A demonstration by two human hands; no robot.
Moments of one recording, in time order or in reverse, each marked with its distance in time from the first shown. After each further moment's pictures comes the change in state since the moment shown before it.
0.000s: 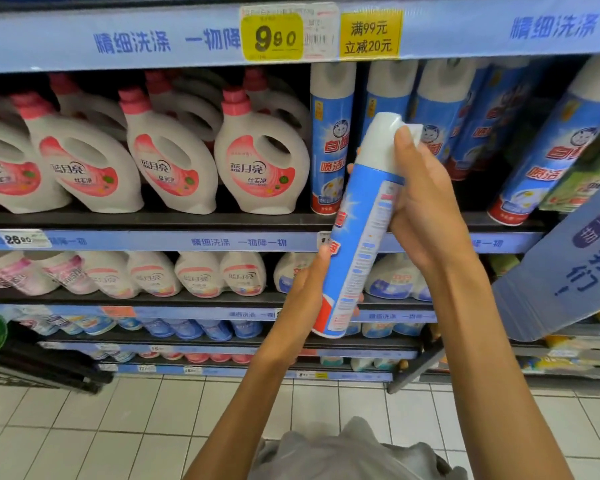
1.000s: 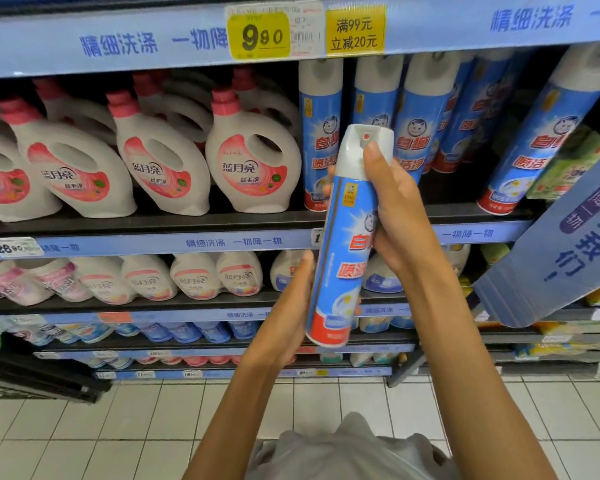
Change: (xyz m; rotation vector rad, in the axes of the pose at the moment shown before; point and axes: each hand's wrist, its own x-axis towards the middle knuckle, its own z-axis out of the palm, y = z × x) left_hand -0.007 -0.010 -0.012 -0.155 -0.095 -0.170; right_hand -0.009 0.014 0.013 0.027 0.024 0.067
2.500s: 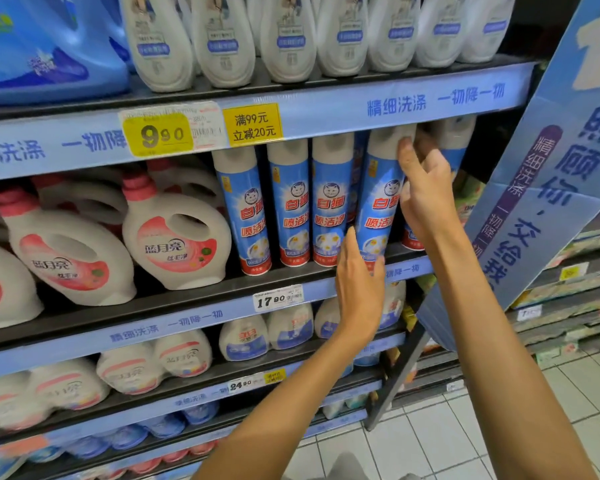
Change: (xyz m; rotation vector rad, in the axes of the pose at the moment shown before) left_hand 0.129 0.004 0.136 0.808 0.318 0.478; right_hand 0.071 -0.062 -0.125 -0.196 0.313 -0.469
